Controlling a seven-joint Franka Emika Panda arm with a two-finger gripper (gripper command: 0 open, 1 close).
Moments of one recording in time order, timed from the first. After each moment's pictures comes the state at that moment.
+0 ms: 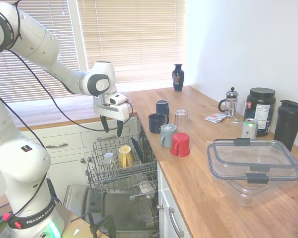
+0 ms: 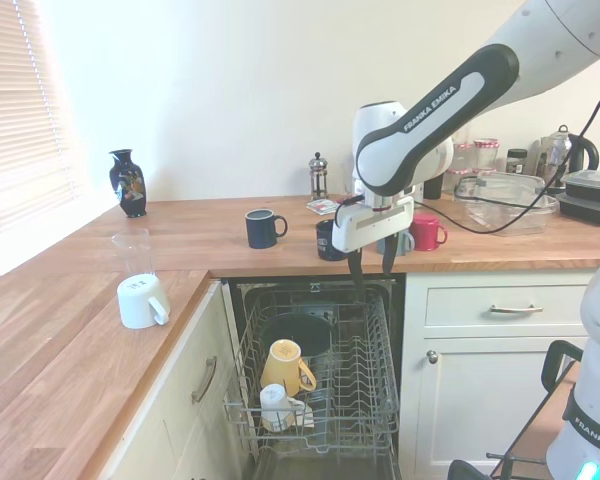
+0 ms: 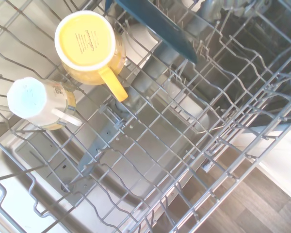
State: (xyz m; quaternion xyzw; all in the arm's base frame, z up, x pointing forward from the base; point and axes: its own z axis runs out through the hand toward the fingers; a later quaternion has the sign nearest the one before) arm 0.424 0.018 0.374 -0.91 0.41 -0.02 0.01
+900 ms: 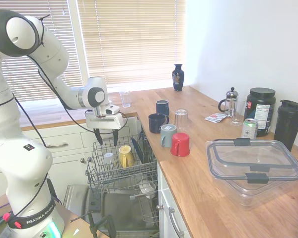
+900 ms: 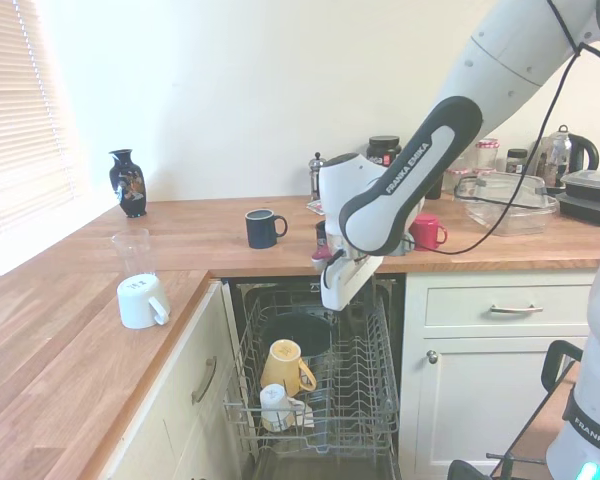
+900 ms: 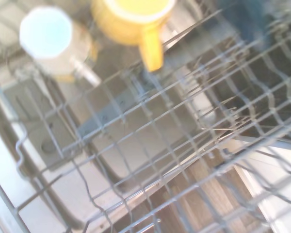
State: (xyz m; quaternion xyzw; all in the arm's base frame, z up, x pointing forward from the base) arm 0.430 0.087 0.285 -0.97 0.25 -0.01 -0.06
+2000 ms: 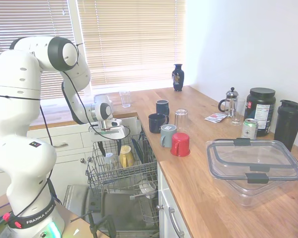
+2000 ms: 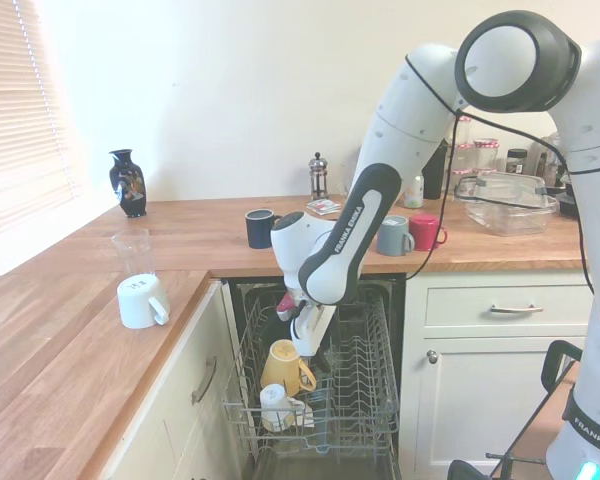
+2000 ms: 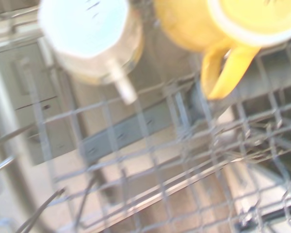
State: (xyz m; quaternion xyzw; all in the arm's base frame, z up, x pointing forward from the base) arm 0.502 0.132 0.184 -0.98 0.16 0.01 -0.11
